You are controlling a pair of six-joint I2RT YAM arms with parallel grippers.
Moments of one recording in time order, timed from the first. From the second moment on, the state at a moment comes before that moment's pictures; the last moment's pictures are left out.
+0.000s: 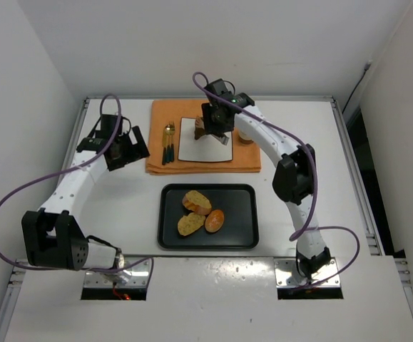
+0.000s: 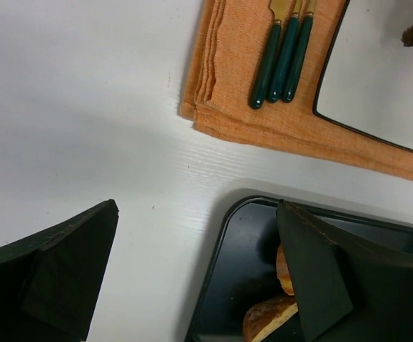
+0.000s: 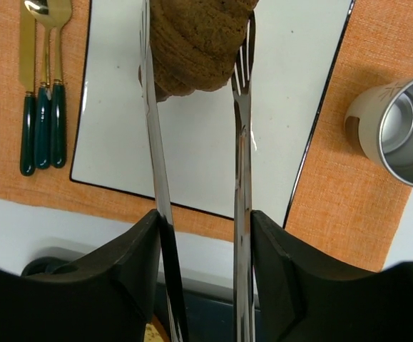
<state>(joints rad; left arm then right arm) -0.08 1.36 1.13 -0.67 -0.04 -0.47 0.55 2.24 2.16 -0.87 0.16 0.33</state>
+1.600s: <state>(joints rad) -0.64 1.29 0.71 -0.53 0.23 -0.52 0.54 1.57 1.66 -0.86 0.37 0.36</state>
